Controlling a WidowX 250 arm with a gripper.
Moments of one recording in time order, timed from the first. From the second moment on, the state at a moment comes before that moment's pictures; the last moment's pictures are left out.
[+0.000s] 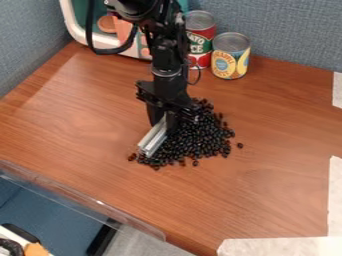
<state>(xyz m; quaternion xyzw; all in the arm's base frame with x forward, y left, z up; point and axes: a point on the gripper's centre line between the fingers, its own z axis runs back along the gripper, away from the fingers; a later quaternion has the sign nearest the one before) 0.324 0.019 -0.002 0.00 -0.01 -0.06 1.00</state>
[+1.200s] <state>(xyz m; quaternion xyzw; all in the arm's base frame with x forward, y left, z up) 0.339 0.120 0.036 0.01 -0.06 -0.07 1.00</state>
